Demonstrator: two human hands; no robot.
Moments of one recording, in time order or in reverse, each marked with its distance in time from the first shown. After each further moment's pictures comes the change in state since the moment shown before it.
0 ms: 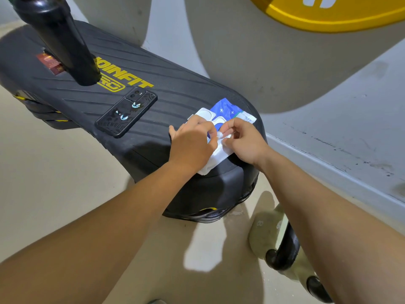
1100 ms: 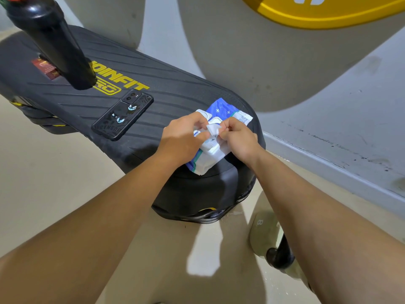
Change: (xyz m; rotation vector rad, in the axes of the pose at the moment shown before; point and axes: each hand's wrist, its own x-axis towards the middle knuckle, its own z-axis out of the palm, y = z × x) left_hand 0.017 -0.005 -0.033 -0.172 -0.252 -0.094; right_hand 0.005 -0.003 0.010 0.054 0.099 0.063
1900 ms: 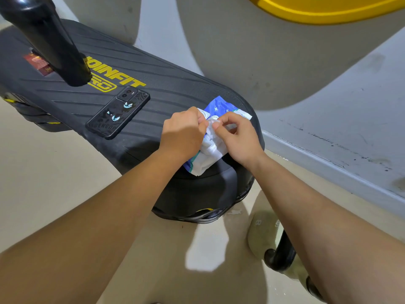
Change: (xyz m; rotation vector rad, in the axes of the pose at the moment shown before) left_hand 0.012 0.012 0.009 0.209 0.080 -0.037; right_hand -0.002 0.009 0.000 0.015 0.121 -0.259
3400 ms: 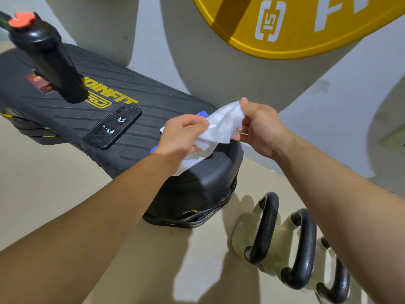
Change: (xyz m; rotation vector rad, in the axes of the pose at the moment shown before) left_hand -0.037 0.049 -0.042 -1.035 -0.181 -0.234; right_hand -0.014 -0.070 -0.104 0.537 -0.069 0.272
